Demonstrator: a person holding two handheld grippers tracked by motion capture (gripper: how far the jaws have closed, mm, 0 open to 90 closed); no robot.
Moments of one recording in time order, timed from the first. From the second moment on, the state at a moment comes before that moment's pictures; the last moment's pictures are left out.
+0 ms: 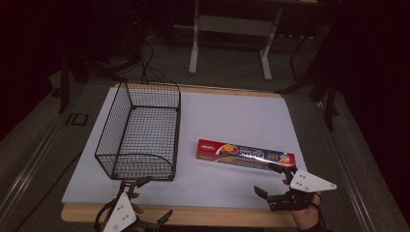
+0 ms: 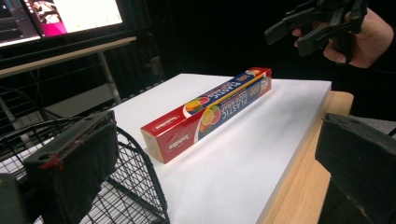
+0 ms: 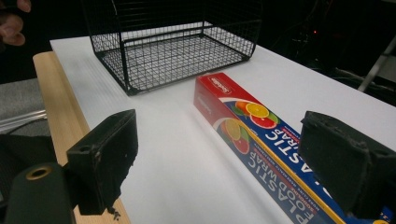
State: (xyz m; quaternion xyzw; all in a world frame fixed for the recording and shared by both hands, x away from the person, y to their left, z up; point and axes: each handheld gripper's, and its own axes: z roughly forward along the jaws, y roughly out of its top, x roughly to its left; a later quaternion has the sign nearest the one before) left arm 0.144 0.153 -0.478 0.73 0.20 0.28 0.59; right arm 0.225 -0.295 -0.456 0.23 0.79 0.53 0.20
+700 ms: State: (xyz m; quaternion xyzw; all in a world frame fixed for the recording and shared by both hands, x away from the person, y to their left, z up) left arm 0.144 0.152 -0.478 0.73 0.20 0.29 0.59; right arm 0.225 -0.276 -0.458 0.16 0.84 0.49 0.17
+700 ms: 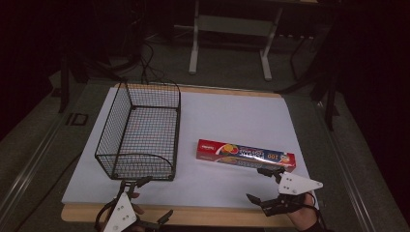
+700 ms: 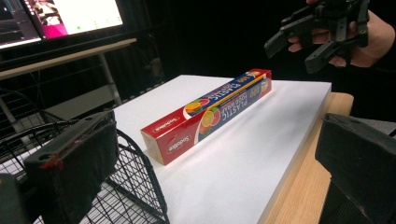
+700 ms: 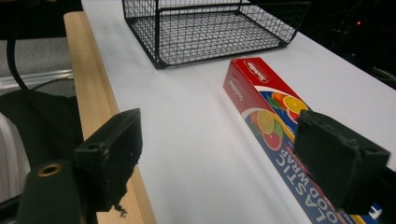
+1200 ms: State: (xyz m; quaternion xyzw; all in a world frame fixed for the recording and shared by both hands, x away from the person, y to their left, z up) left arm 0.143 0.149 -0.478 0.73 0.20 0.28 0.59; right arm 0.251 -0.270 -0.433 0.16 0.82 0.51 0.18
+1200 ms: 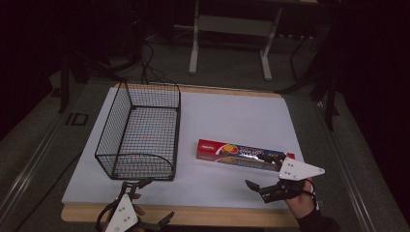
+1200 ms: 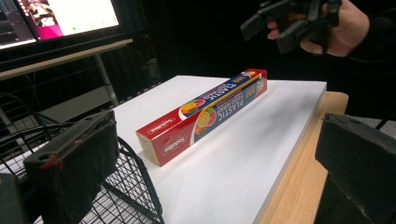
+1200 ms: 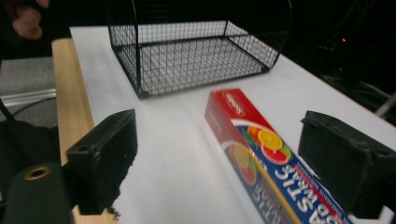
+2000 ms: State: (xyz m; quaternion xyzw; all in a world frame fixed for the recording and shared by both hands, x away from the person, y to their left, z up) left arm 0.144 0.150 -0.478 0.73 0.20 0.28 0.59; right arm 0.305 -0.258 -0.432 0.20 0.85 0.47 0.17
